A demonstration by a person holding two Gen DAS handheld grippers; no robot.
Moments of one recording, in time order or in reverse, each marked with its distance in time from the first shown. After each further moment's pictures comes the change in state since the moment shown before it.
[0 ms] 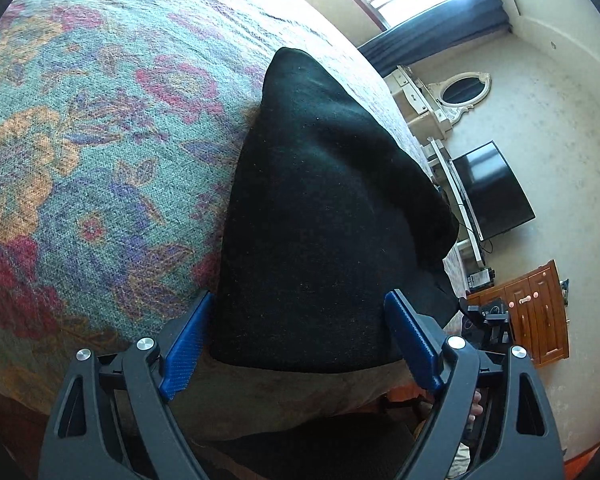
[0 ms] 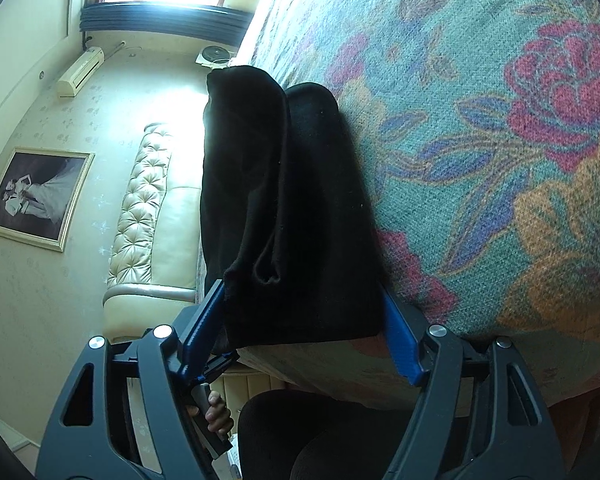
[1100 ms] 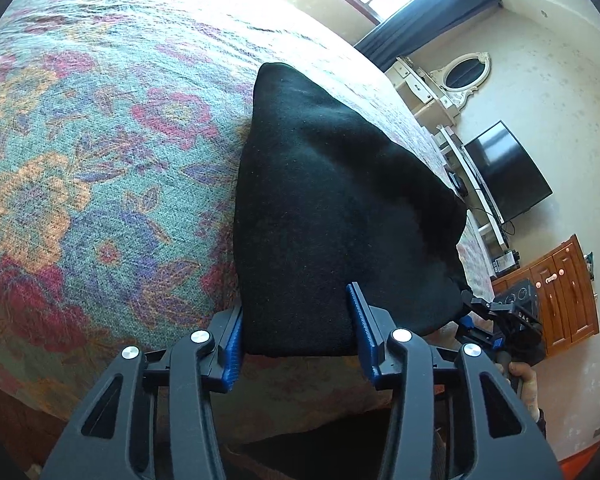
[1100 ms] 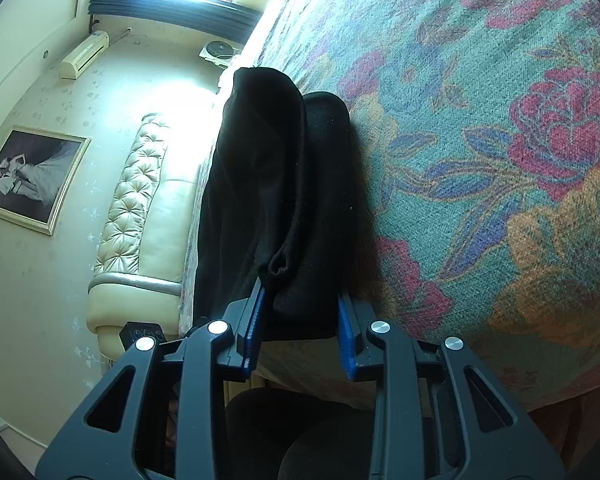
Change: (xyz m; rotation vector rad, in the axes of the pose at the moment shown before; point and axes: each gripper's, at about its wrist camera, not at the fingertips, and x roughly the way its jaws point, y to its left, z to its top) left arm 0.000 -0.017 -0.003 0.108 -0.018 0.096; right arm -0.015 0.009 -0.005 -0.072 -0.015 -0.038
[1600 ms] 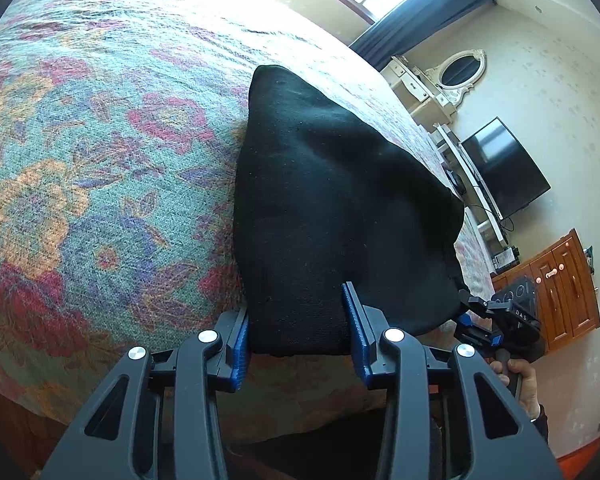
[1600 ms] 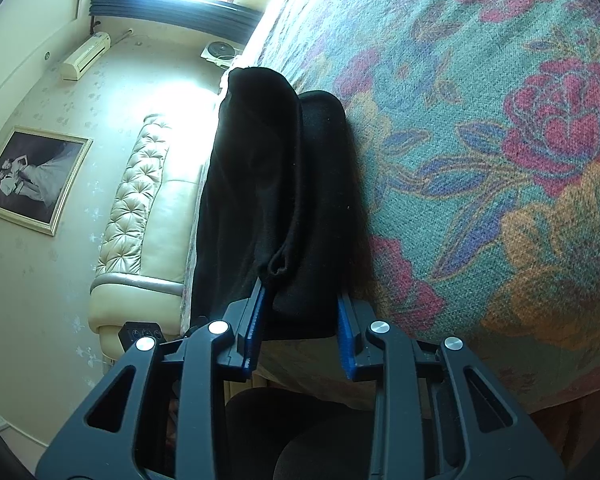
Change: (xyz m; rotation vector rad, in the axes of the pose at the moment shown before) left arm -0.007 0.004 -0.002 0.023 -0.006 -0.002; right arm -0.002 -0.010 -0.001 0.007 0.000 0.015
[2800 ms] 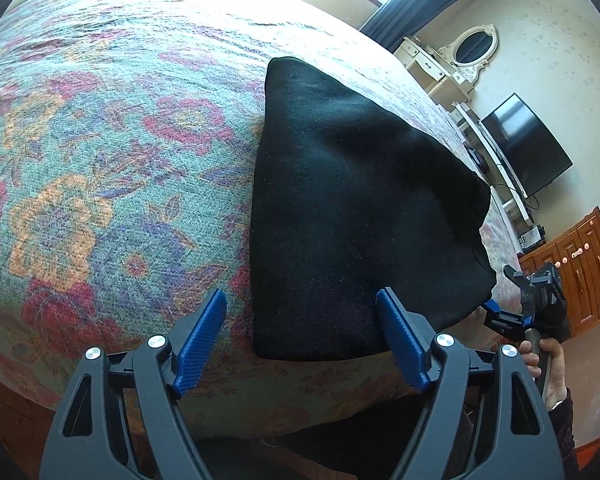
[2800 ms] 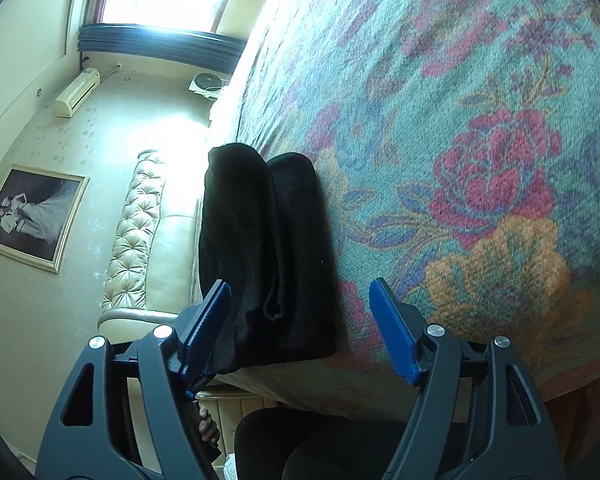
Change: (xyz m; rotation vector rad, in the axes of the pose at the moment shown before) left arm 0.002 -0.007 0.008 0.062 0.054 0.116; right arm -0.043 -0.019 0.034 0.071 -0.094 -0.017
